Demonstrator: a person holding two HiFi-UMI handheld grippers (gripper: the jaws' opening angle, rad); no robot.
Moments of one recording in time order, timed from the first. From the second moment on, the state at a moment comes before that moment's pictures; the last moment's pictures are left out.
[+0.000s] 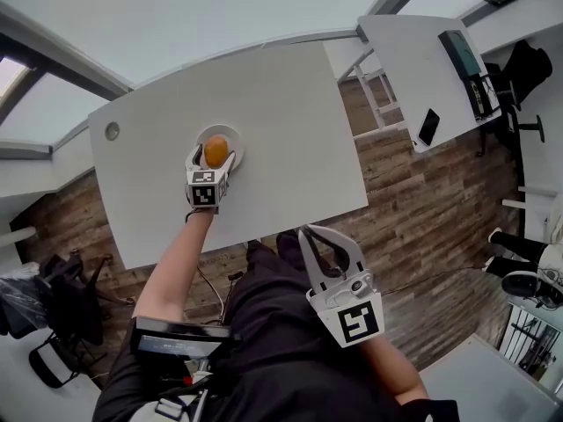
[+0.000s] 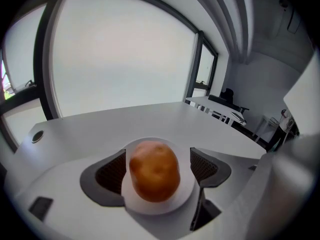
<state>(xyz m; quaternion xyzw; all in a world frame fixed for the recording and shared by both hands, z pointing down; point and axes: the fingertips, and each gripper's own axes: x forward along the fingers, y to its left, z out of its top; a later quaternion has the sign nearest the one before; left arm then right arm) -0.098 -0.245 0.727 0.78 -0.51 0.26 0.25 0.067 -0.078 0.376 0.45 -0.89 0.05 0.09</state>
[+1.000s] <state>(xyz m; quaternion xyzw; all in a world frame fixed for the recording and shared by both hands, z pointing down) -0.115 -0.159 0.626 0.78 -0.56 0.13 0.24 0.041 -0.028 0.363 0.41 -0.91 0.03 0.05</state>
